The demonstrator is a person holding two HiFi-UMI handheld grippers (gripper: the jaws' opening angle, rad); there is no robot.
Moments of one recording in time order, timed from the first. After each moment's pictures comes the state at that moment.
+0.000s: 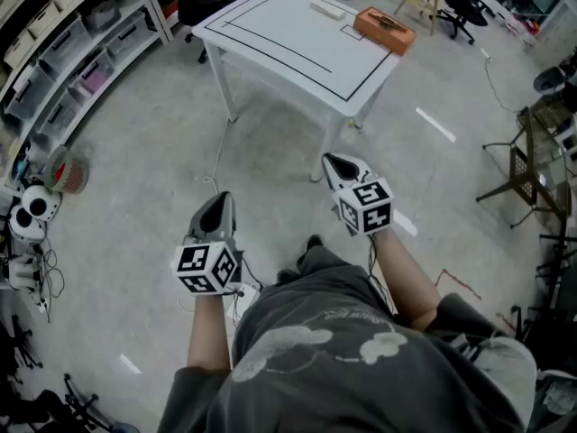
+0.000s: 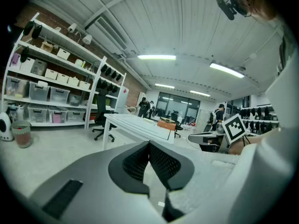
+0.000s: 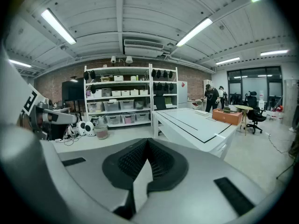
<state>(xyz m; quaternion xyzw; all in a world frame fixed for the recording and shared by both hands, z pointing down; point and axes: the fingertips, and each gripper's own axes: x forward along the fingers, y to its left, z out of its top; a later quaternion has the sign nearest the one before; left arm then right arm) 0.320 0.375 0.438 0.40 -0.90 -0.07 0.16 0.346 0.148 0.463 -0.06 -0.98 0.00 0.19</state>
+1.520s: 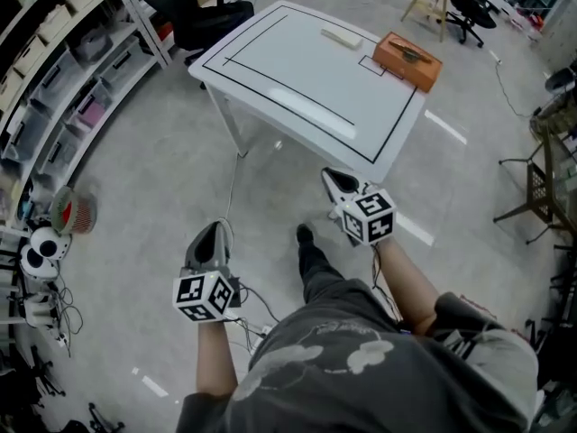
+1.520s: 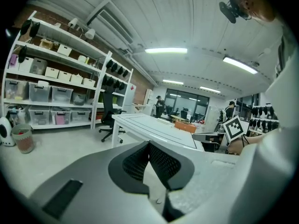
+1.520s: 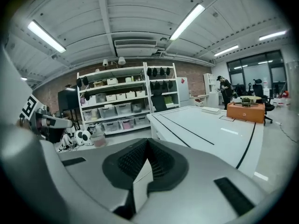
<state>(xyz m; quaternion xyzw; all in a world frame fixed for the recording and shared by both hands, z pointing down) 0.122 0.359 0.456 0.37 -0.91 -0.06 0.19 0.143 0.096 0.491 -0.08 -0.98 0.05 0.18</state>
